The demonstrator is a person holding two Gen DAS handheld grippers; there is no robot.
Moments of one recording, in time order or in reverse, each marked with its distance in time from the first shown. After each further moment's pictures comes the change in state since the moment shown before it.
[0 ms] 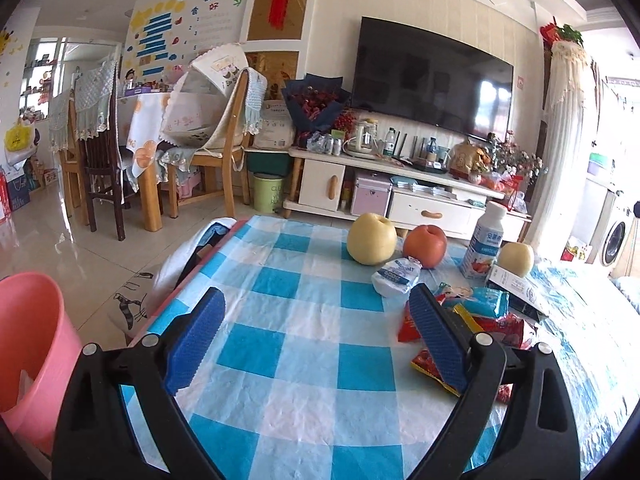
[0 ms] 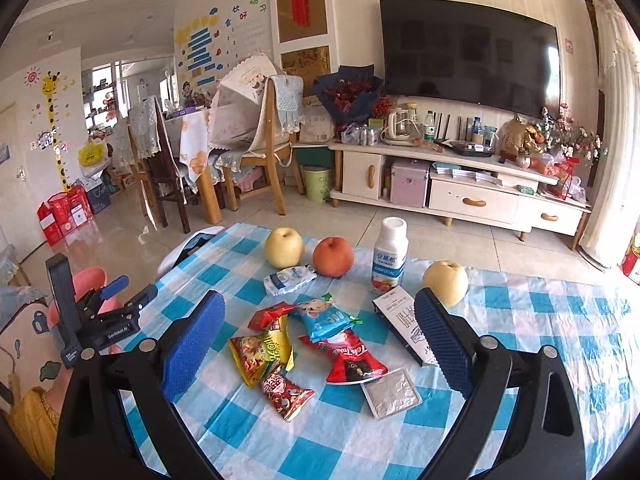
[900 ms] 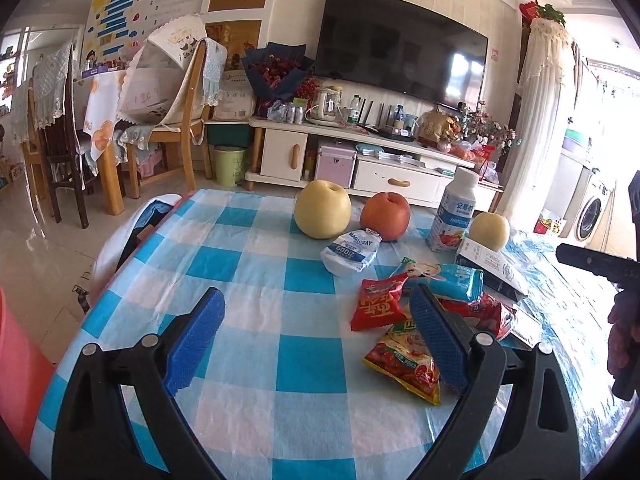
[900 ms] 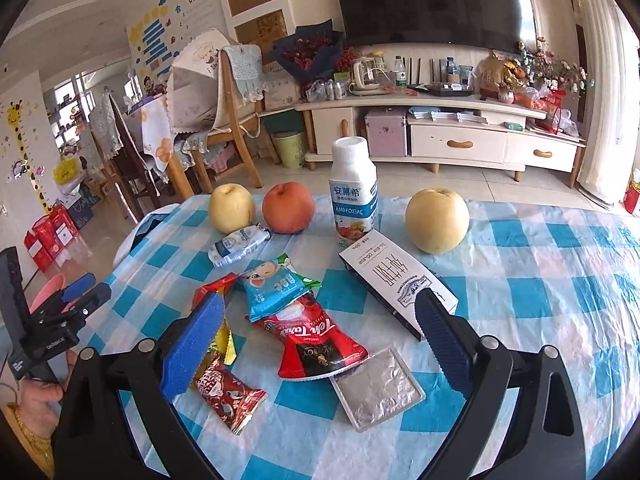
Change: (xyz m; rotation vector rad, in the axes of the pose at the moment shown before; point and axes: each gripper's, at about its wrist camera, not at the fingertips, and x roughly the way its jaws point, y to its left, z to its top) left arm 0.043 -0.034 0.004 0.013 0.114 -0.122; right arm 0.101 -0.060 -0.051 0.136 0.131 -0.034
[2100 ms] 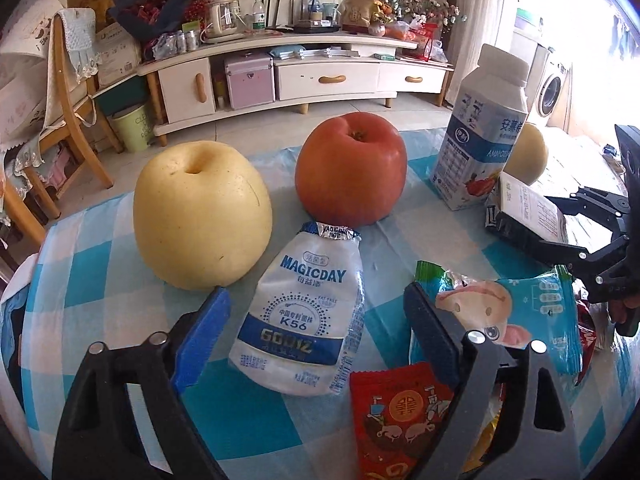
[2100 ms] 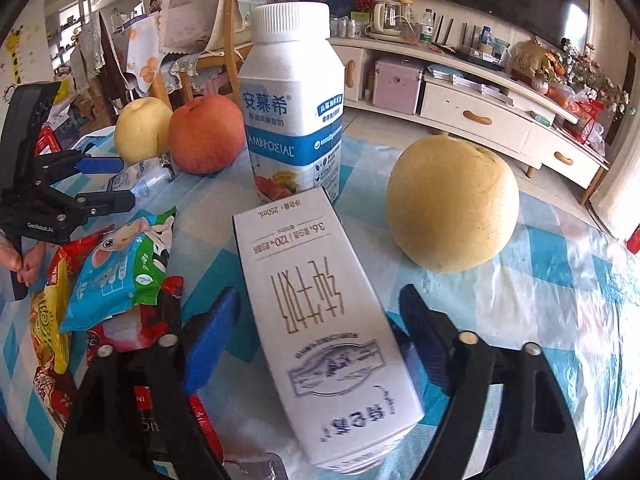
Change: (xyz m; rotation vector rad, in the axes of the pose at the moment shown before) left arm 0.216 -0.054 0.044 0.316 0.383 -0.186; right arm 0.146 -0.064 0.004 -0.168 0.223 -0.029
